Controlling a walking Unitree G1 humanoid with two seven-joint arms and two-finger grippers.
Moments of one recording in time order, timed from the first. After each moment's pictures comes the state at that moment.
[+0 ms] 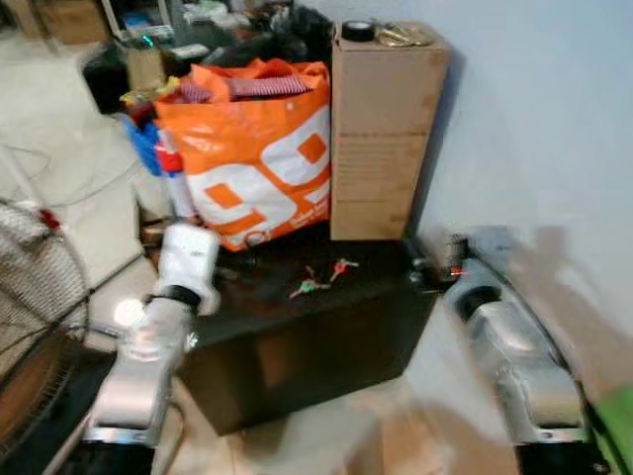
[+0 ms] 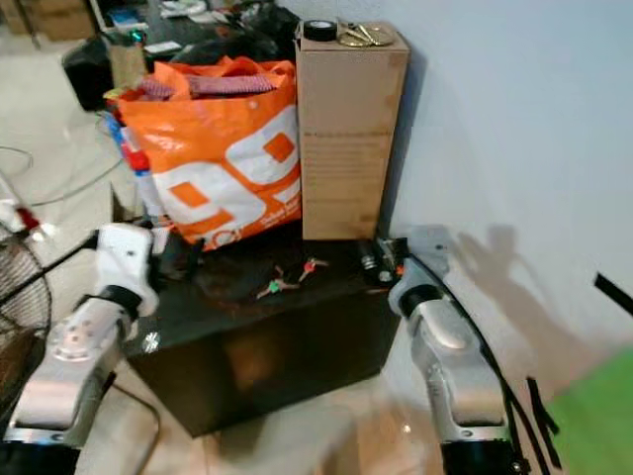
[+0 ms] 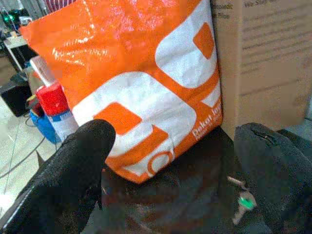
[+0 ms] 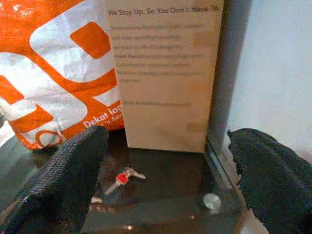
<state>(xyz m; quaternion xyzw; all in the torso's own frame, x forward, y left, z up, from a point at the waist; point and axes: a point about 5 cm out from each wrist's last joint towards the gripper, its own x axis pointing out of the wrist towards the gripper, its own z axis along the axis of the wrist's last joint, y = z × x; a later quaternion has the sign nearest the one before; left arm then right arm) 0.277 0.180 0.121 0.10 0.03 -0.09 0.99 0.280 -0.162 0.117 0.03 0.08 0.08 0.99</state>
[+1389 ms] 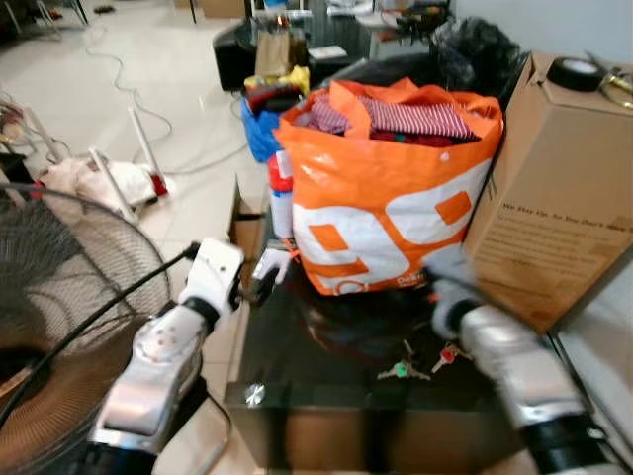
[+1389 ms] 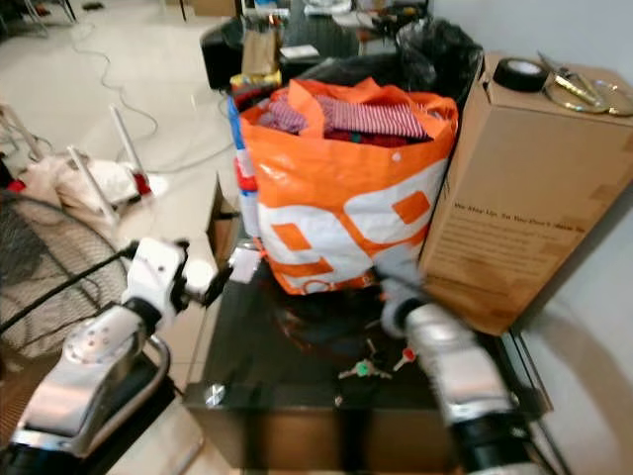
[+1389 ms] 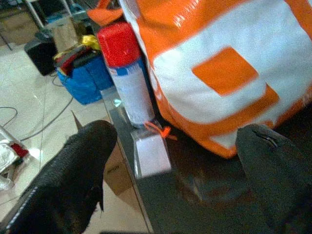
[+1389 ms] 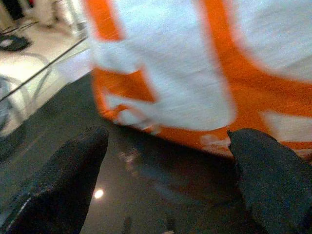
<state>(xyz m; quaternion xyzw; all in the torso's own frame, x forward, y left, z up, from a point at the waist) 0.270 0.161 0.101 0.13 0.11 -0.21 0.96 0.285 -0.157 0.064 -0.06 0.24 0.21 0.94</state>
